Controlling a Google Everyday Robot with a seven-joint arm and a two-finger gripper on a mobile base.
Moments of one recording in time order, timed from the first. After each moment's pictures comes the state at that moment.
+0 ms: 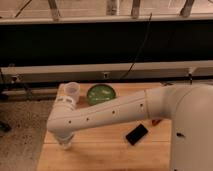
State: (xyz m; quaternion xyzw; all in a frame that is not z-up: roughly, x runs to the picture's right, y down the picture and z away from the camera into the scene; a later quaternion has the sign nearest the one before) arm -0.204 0.235 0.675 -0.24 -0.24 -0.37 0.86
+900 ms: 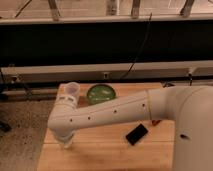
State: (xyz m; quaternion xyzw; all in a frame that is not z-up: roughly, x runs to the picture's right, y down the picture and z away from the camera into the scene) arm -0.205 0.230 0.670 -0.24 -0.25 -0.38 0.86
